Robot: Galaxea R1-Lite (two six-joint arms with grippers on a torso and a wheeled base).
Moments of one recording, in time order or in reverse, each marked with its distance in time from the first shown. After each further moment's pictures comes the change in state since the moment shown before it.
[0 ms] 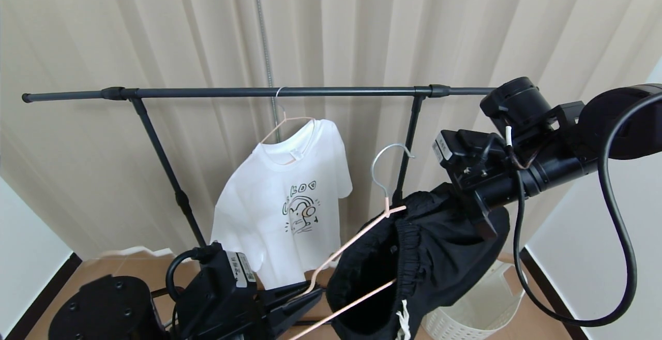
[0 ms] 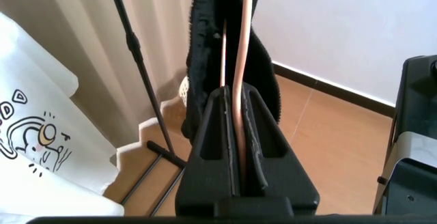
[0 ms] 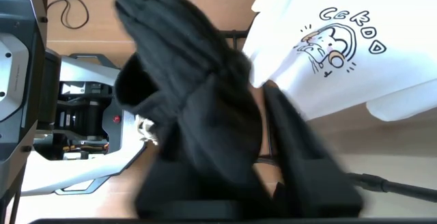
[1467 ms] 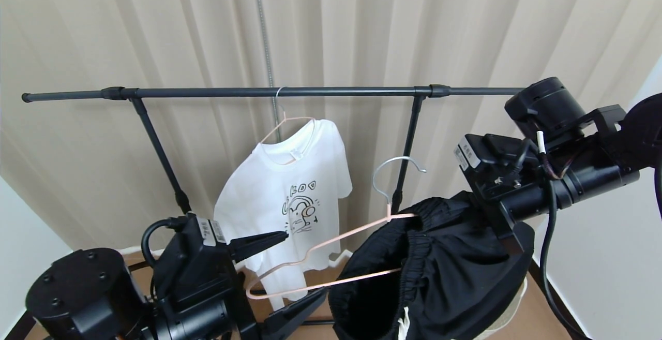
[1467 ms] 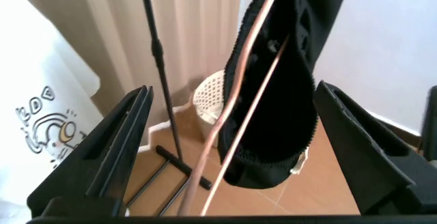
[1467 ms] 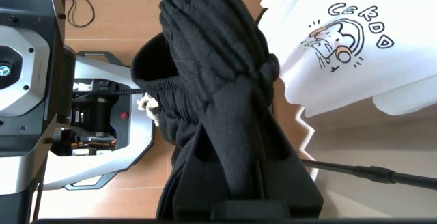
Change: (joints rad) left arm 0.150 -0.037 -0.028 -0.002 -0.140 -0.078; right arm -0.002 -0.105 0.106 0.000 0.002 0.004
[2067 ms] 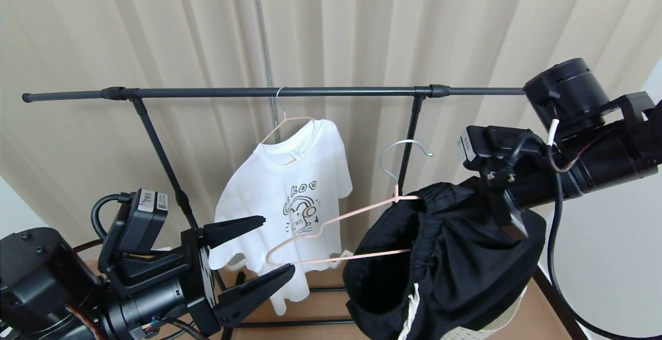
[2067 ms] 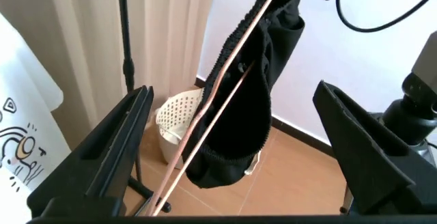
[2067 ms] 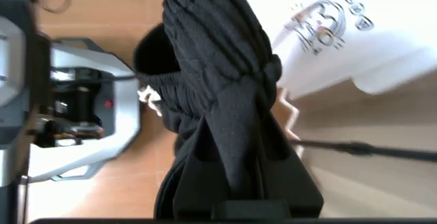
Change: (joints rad) left arm 0.177 -0.086 -0.004 0.000 -0.214 -0.157; right arm -0.001 -0.049 -0.007 -0.054 -0.218 0.016
